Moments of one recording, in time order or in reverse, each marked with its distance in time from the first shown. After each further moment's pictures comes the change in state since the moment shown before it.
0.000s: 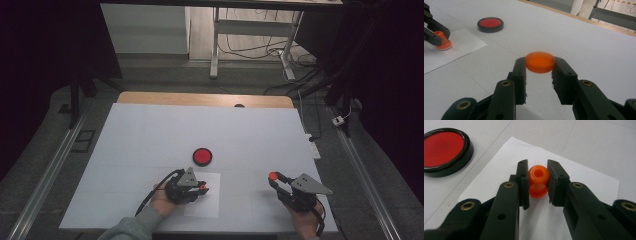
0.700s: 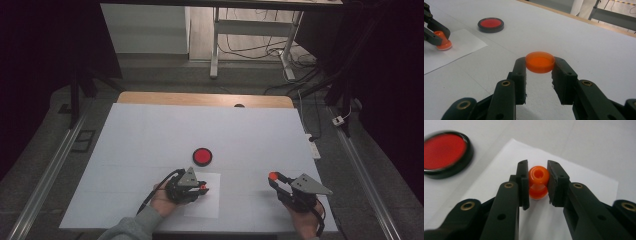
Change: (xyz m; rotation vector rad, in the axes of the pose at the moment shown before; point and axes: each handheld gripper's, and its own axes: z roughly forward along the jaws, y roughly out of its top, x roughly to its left) left arm 0.002 0.004 -0.007 -0.029 0.012 -0.002; right arm 0.001 0.000 -0.001 -0.004 0.000 -0.004
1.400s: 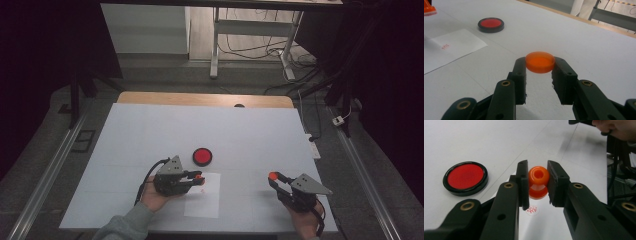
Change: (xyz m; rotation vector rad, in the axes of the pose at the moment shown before) left arm 0.011 0.010 -0.043 -0.184 -0.074 -0.110; right arm 0.000 0.000 0.000 0.000 0.001 -0.003
